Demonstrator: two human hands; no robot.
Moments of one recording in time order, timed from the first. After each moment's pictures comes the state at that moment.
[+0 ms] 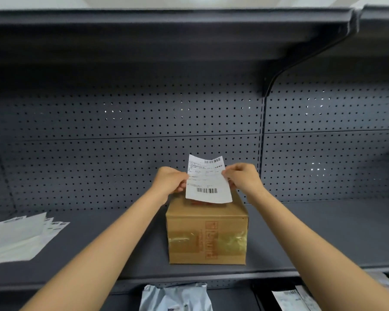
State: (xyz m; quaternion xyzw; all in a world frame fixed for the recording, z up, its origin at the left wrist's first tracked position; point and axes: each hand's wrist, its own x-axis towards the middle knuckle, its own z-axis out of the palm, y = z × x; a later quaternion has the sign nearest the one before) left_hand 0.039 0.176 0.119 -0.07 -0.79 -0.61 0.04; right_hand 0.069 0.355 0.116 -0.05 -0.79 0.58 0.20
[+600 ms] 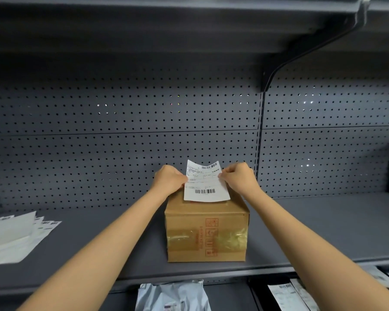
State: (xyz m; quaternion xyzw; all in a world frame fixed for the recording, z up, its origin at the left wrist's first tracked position) left_hand 0.015 0.179 0.105 -0.09 -0.88 -0.45 0.08; right_hand 0.051 0.351 0.103 -0.08 -0.87 0.44 0.22
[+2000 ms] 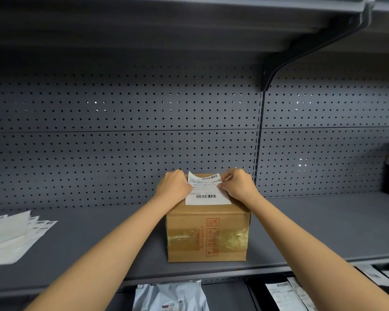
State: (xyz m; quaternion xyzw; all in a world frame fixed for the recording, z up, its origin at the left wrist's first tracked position) left_hand 0.004 0.187 0.086 -0.14 -0.95 -0.28 0.11; right_hand 0.051 0.349 0.090 -0.08 -0.91 0.36 0.20
